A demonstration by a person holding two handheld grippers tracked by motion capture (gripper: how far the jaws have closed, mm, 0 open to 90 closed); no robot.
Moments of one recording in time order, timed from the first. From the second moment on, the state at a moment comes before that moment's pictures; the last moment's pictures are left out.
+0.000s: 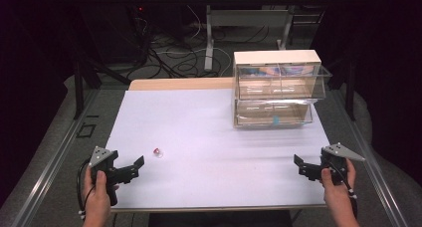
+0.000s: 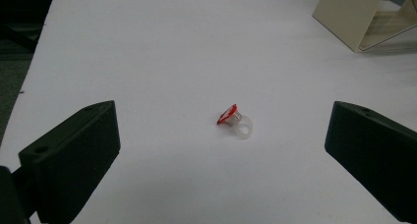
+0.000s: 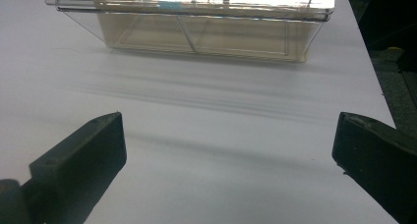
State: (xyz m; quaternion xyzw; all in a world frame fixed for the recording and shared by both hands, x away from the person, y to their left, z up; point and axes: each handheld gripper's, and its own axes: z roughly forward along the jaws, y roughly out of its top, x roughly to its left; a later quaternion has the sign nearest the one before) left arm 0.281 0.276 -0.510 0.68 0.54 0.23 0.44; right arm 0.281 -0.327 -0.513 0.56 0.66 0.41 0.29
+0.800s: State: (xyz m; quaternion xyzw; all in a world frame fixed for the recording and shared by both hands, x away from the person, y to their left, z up) left arm 0.285 0.287 -0.513 0.66 0.56 0.26 0.42; right arm 0.292 -0.298 -0.516 0.54 0.68 0.40 0.29
